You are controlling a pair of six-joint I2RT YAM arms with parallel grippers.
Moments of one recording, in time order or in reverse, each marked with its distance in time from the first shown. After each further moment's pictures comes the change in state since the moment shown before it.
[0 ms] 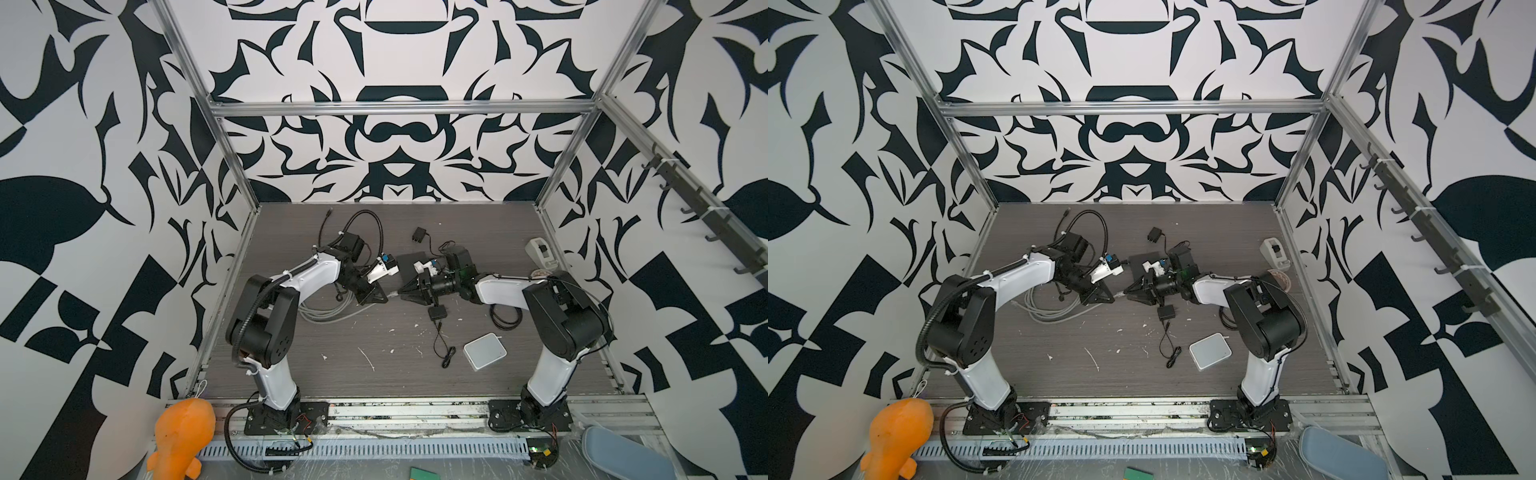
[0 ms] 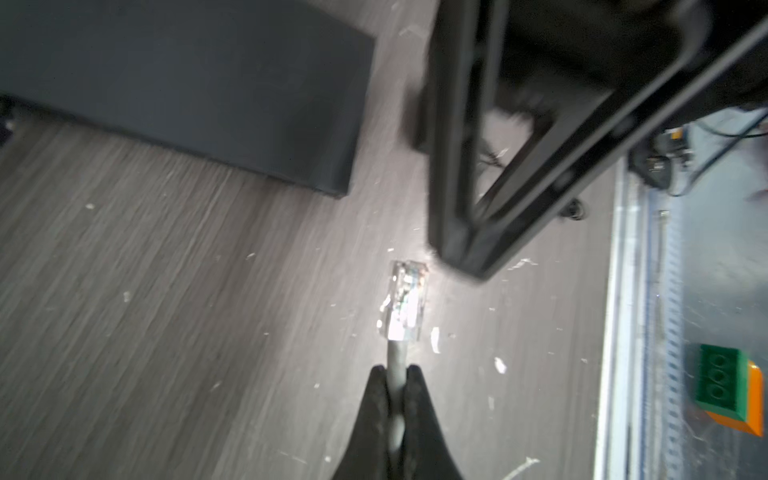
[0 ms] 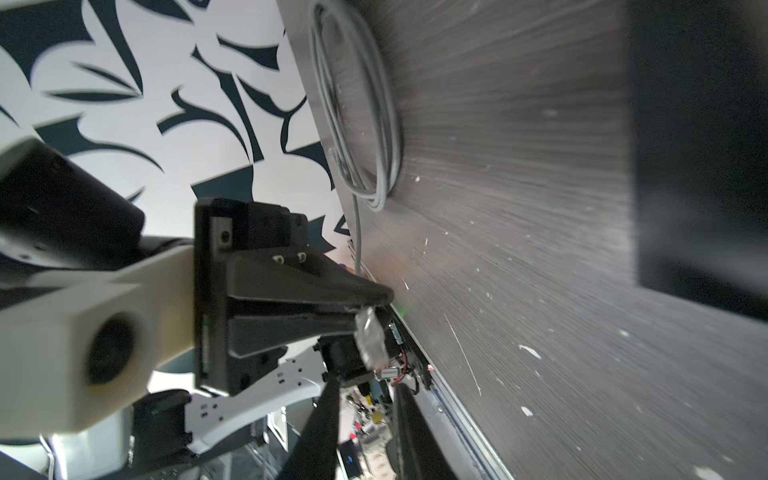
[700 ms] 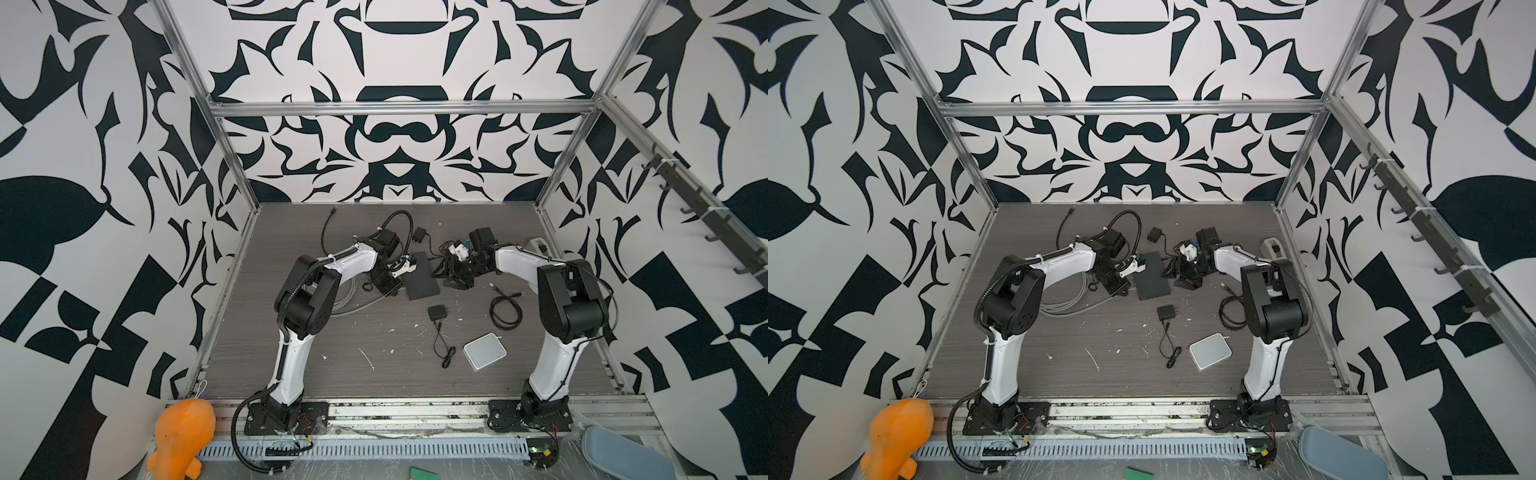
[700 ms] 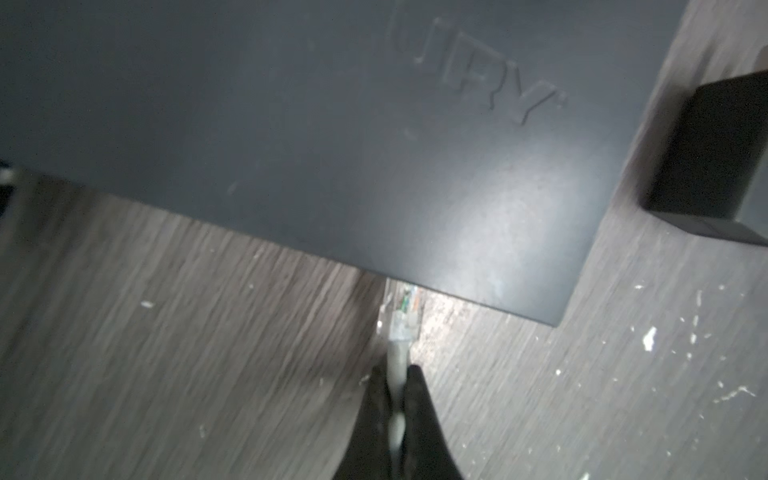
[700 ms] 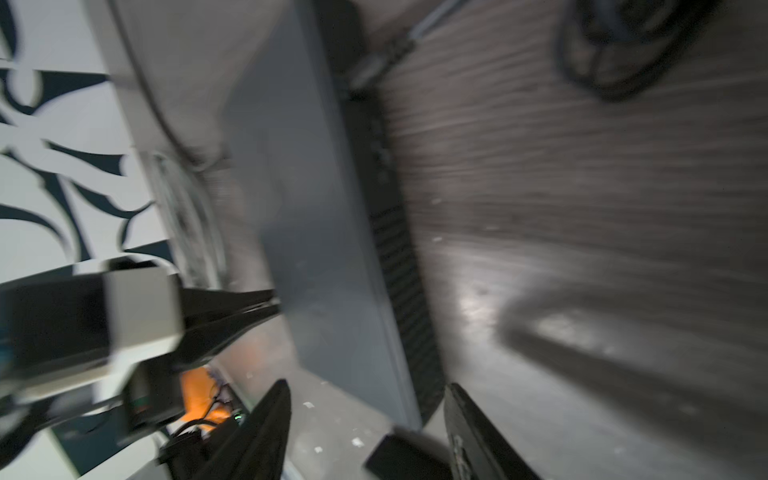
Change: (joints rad) left arm -0.150 0.306 0.327 -0.046 -0.356 -0.206; right arm -0.212 0.118 0.309 -0.691 0.375 -0.702
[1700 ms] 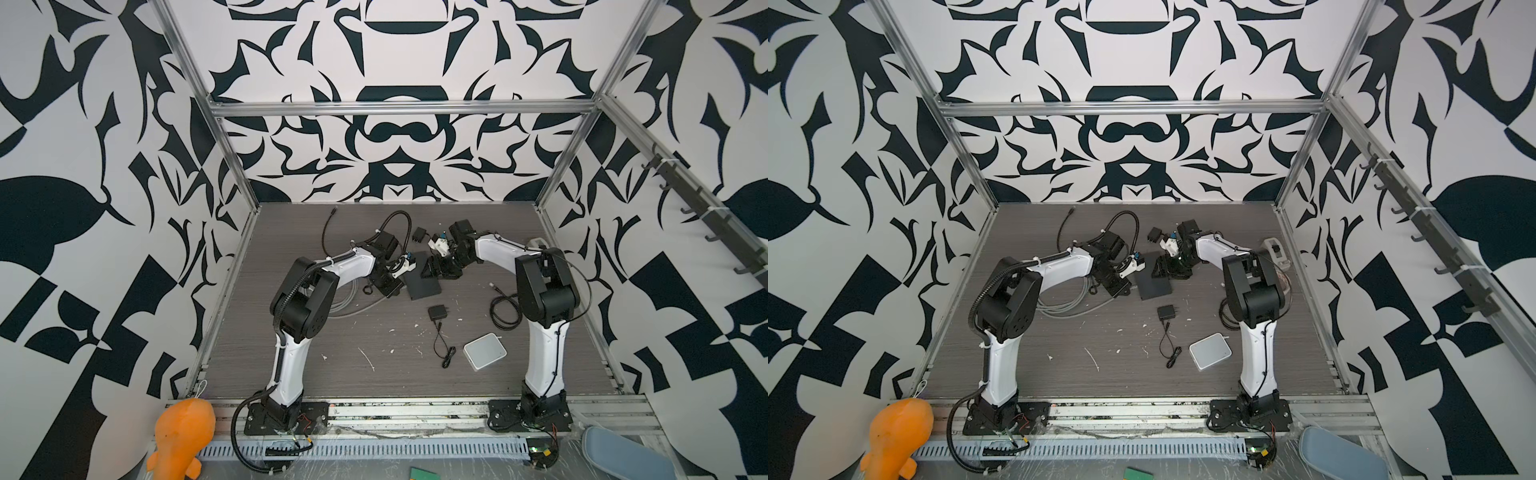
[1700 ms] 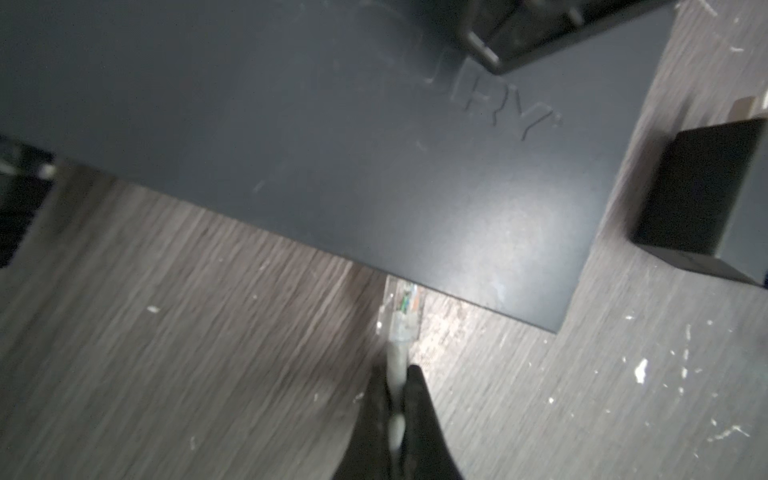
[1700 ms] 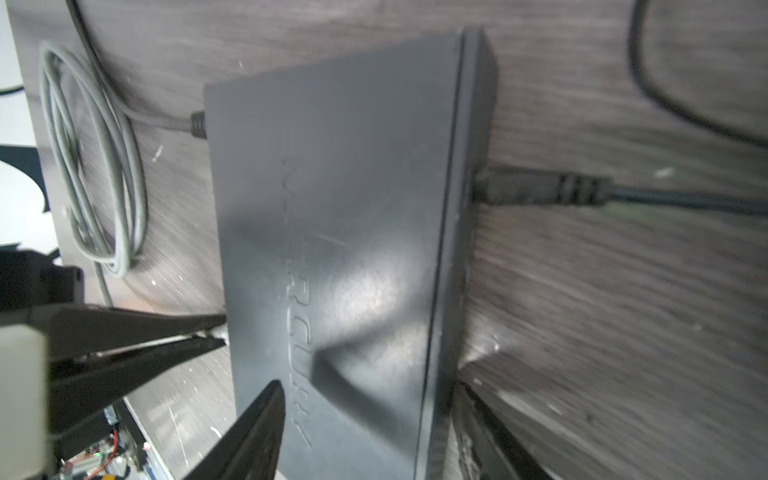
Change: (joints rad) left arm -0.003 -0.045 -0.091 0.135 0.026 -0.073; right arm 0.098 0.163 0.246 -0.140 0.102 -0.340
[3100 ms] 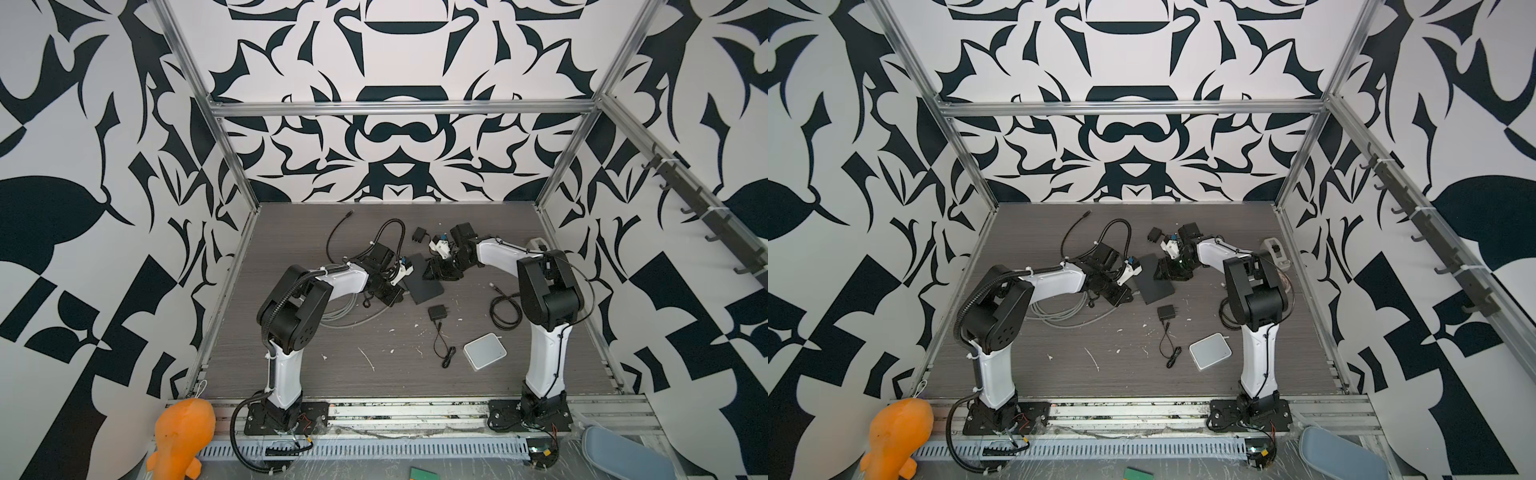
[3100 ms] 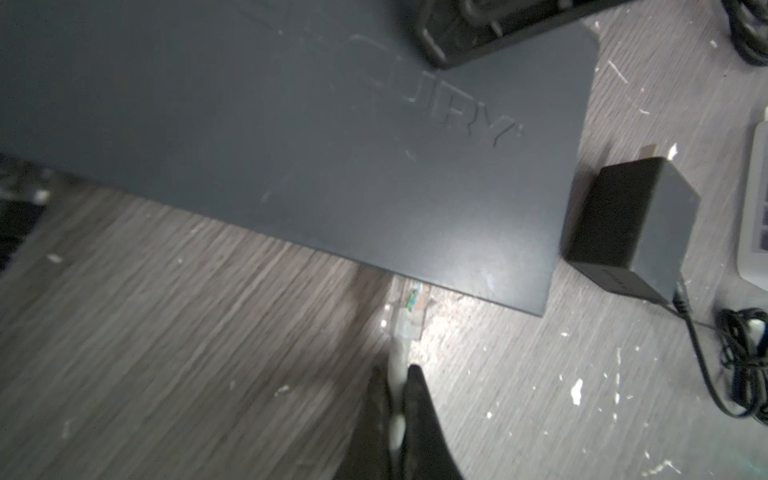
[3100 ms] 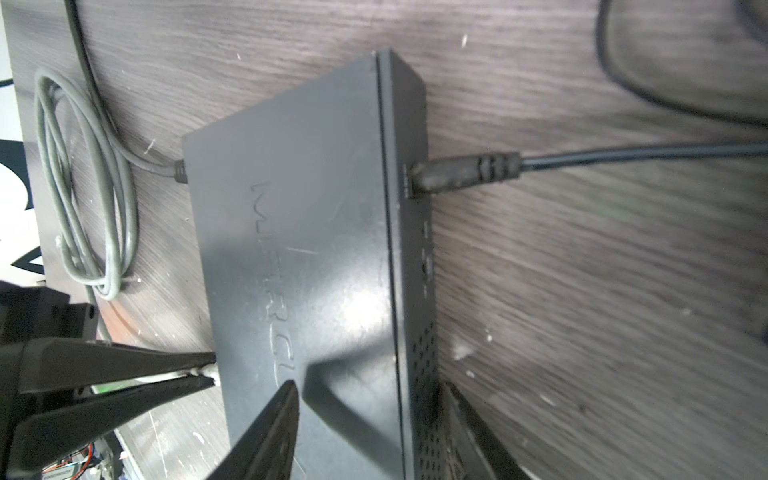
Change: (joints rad) left arm -0.023 -0.121 -0.259 0.298 0.075 -0.217; right arm 0.005 -0.033 -0.078 0.074 0.012 0.025
